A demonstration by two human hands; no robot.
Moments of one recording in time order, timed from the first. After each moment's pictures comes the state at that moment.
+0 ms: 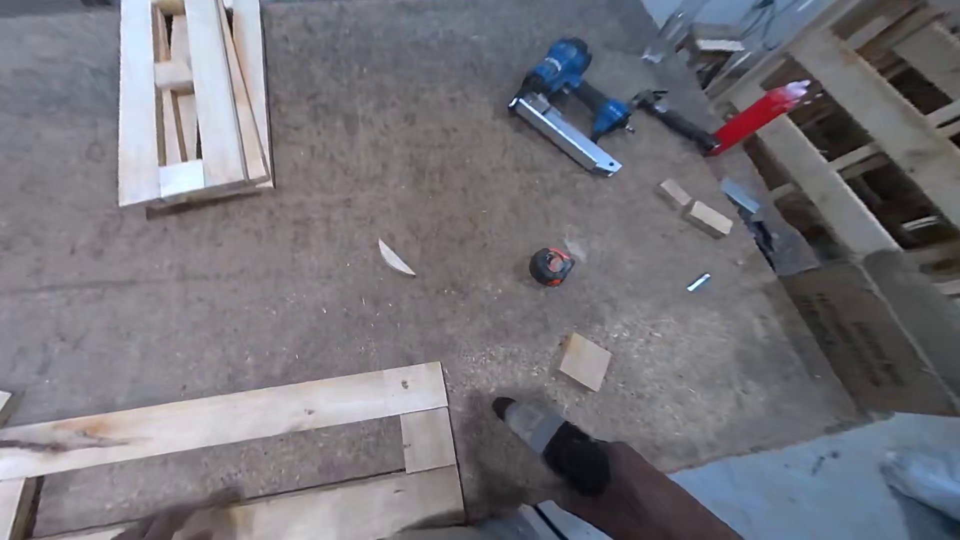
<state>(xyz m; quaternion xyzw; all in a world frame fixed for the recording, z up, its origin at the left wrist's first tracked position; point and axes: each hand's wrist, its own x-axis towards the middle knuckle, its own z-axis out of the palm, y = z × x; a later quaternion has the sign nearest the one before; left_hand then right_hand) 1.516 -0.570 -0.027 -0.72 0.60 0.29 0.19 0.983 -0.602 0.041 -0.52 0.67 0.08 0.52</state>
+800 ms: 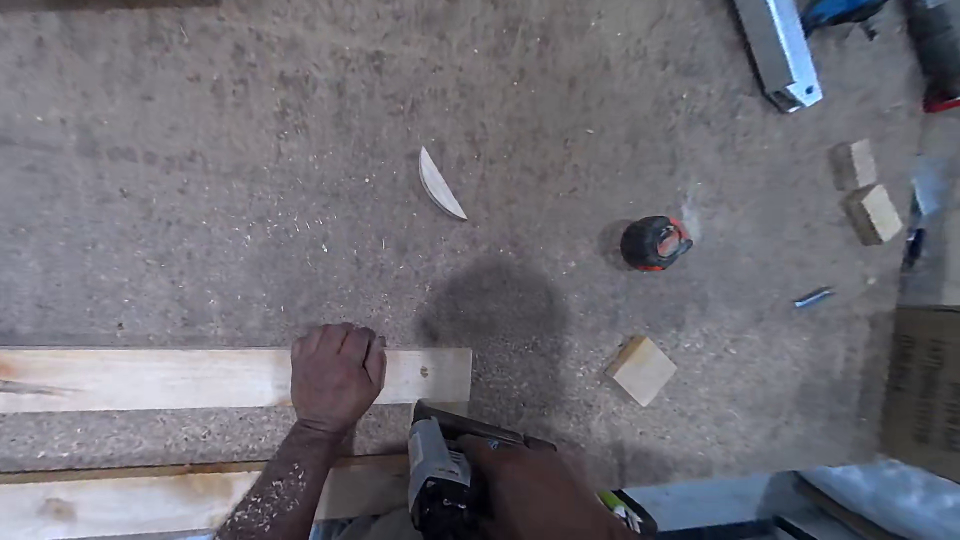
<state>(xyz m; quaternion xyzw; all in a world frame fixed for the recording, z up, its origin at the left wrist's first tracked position) 1.339 -0.690 -0.186 -0.67 0.73 0.07 -0.13 1.109 -0.696 -0.028 -0.59 0.48 0.38 0.53</state>
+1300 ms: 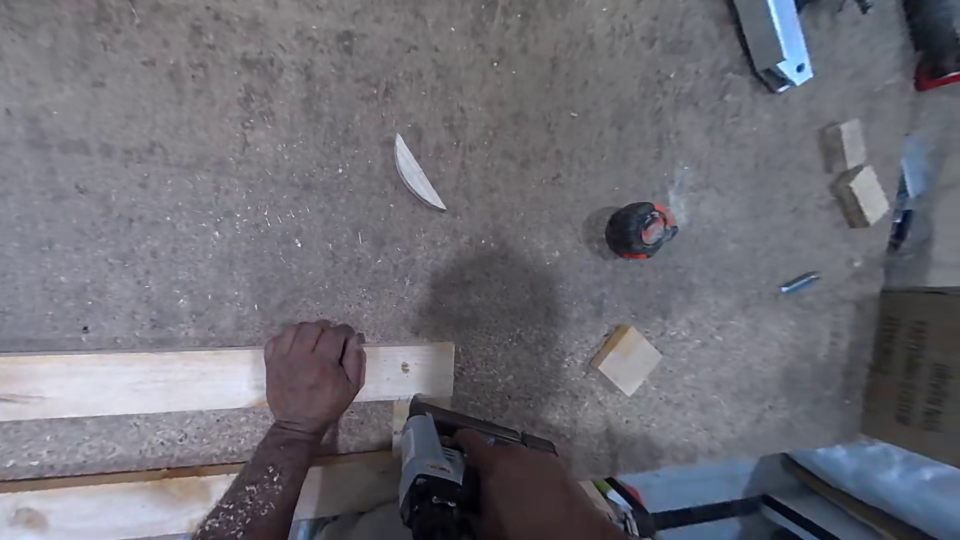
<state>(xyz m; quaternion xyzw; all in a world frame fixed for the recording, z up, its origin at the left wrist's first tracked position) 1.337 -0.690 -0.184 -0.67 0.73 0.06 -0.13 1.099 -0.696 -0.022 -0.55 0.50 0.41 0.53</state>
